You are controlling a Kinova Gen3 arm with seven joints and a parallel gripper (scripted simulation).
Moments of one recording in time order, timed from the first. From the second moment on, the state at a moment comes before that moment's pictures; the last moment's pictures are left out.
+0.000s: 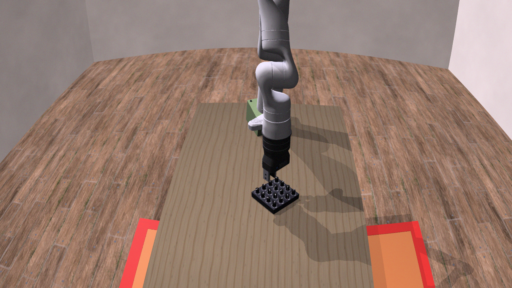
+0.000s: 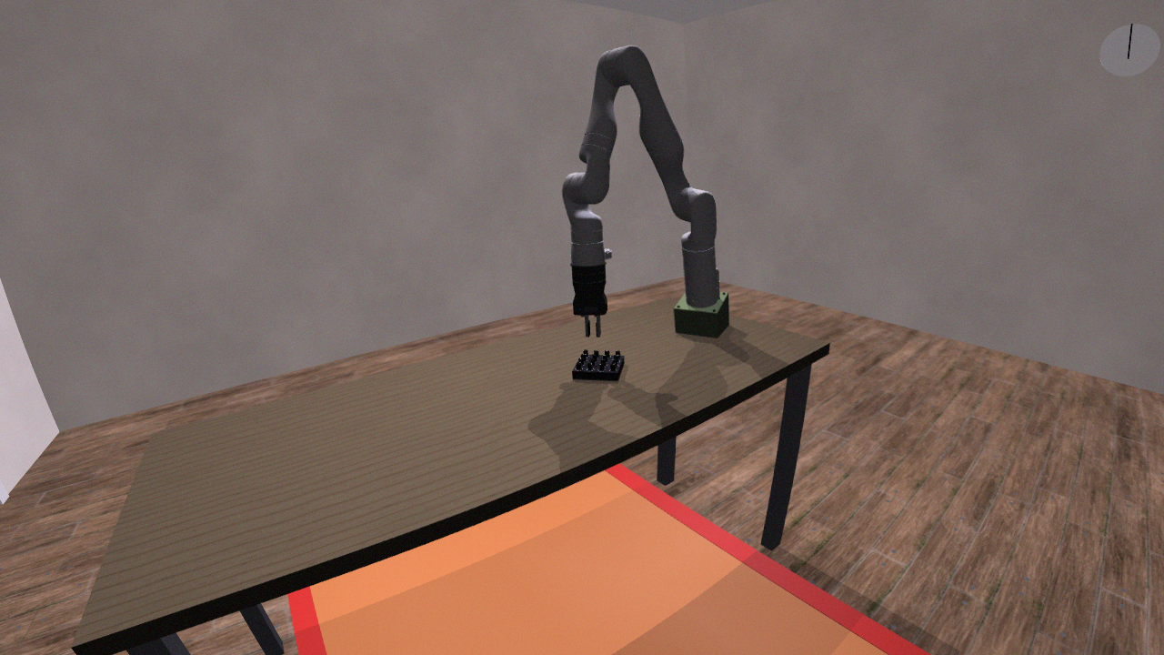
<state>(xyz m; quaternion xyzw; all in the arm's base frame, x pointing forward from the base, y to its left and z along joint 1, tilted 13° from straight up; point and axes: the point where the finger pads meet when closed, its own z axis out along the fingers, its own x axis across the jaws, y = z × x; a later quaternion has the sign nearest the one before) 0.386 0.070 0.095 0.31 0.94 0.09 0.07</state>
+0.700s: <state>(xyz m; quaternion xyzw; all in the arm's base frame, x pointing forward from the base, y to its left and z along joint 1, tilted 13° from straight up) 0.391 0.071 0.082 0.31 0.94 0.09 0.07</state>
